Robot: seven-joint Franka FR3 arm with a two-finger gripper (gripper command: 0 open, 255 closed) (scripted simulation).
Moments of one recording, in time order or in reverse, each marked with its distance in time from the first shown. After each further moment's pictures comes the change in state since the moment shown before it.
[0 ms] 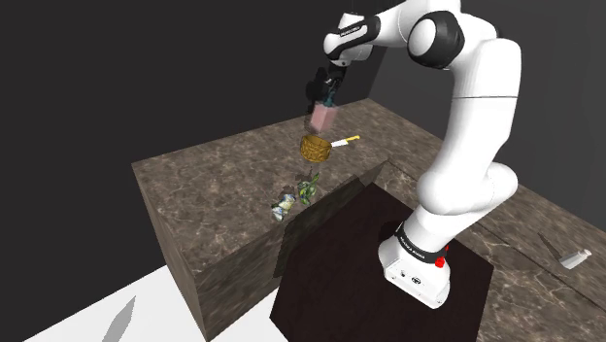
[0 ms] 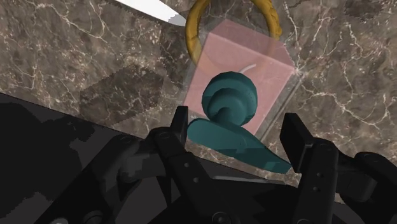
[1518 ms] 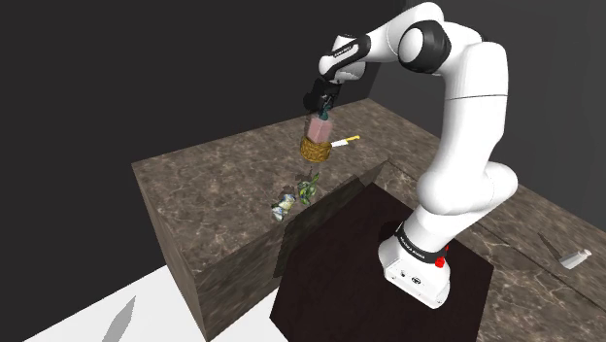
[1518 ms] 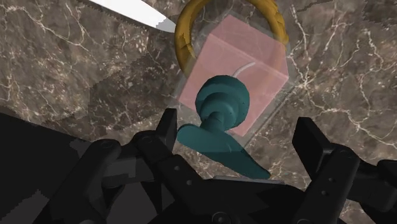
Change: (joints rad) arm 0.000 0.090 0.000 -0.052 -0.001 0.143 0.006
